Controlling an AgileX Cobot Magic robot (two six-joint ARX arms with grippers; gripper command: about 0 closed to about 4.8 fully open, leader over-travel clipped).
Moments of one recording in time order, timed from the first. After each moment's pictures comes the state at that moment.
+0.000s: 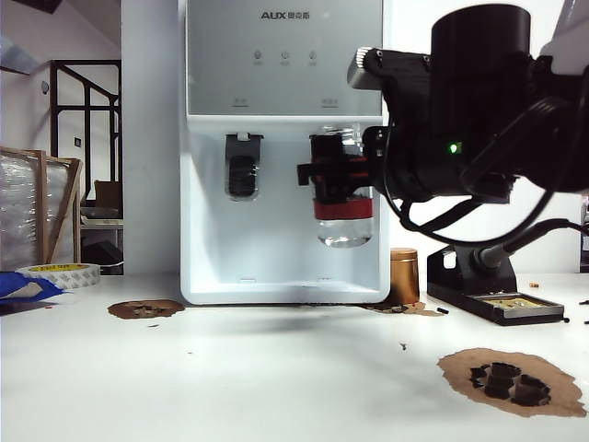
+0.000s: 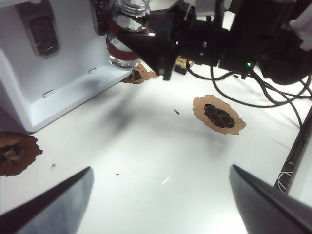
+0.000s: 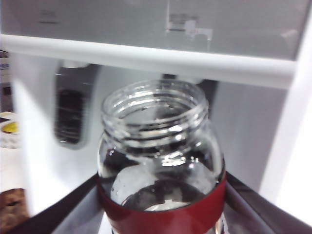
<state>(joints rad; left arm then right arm) -0.29 0.61 0.64 -0.56 0.56 0.17 0.59 1.85 0.63 1.27 0.19 -0.11</state>
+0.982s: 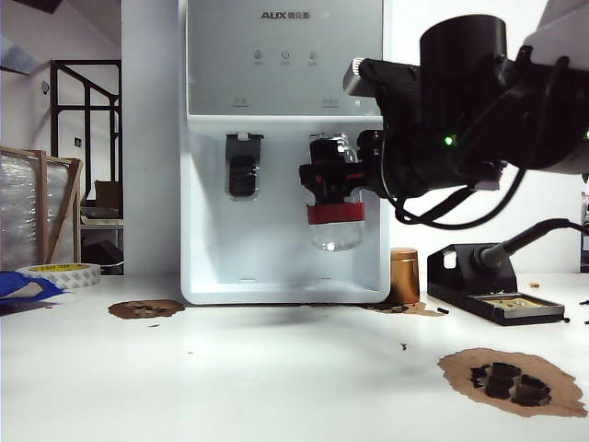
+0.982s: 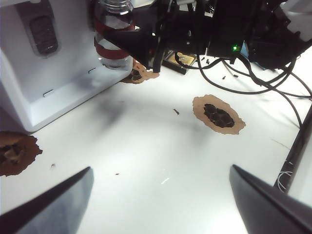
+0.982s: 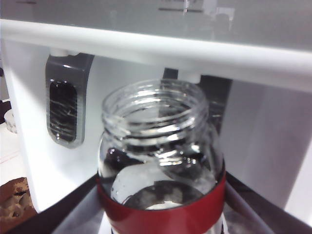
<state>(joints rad) -0.29 0.61 0.64 -0.56 0.56 0.17 0.52 1.85 0.74 1.09 0.05 -0.10</state>
